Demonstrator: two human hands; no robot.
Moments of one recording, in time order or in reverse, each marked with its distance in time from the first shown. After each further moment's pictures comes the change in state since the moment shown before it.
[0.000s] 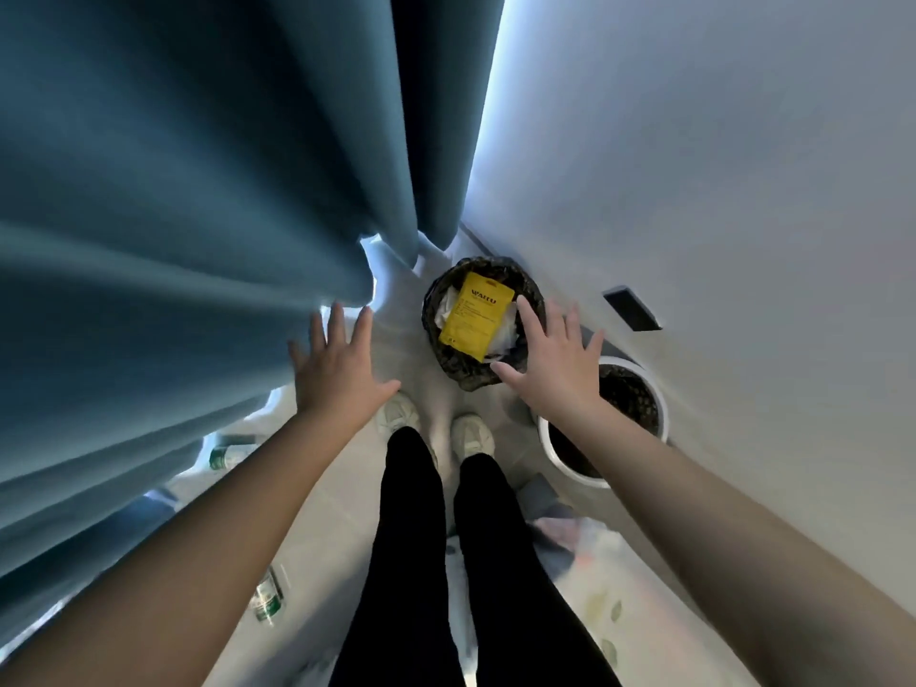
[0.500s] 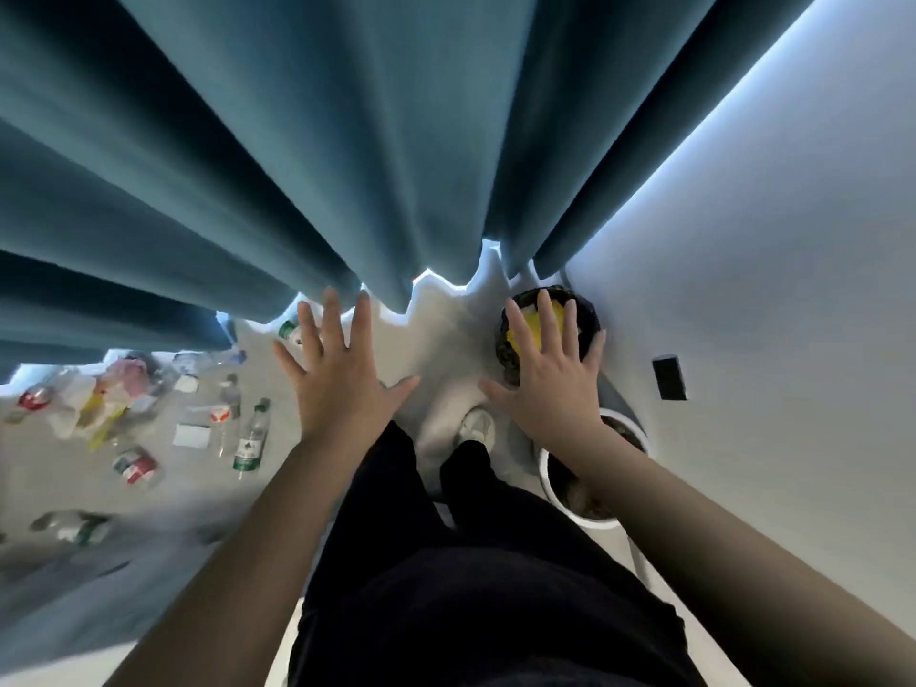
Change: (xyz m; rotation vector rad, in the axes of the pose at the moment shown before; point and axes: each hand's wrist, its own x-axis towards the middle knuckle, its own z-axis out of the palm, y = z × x) left_hand -0.285 -0.017 -0.028 -0.303 0.302 -0.550; right_hand -0.190 -0.067 -0.063 -0.224 0.136 -0.603
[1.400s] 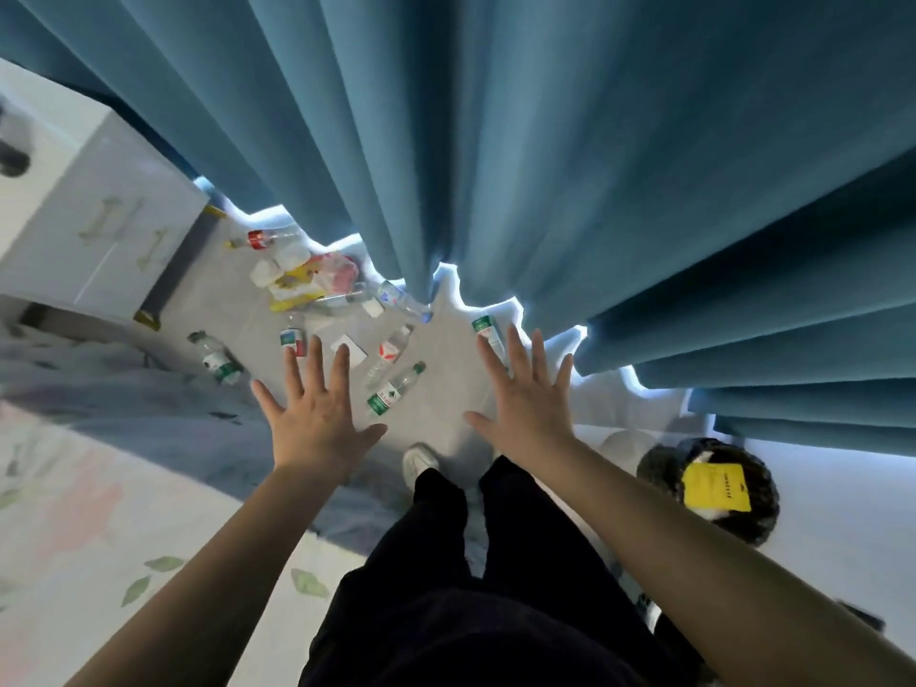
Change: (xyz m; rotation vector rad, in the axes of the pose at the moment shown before) left_hand -0.118 -0.445 0.031 -0.137 -0.172 -0.605; right_hand 0.001 -0.445 0.109 -0.372 -0.211 -0.661
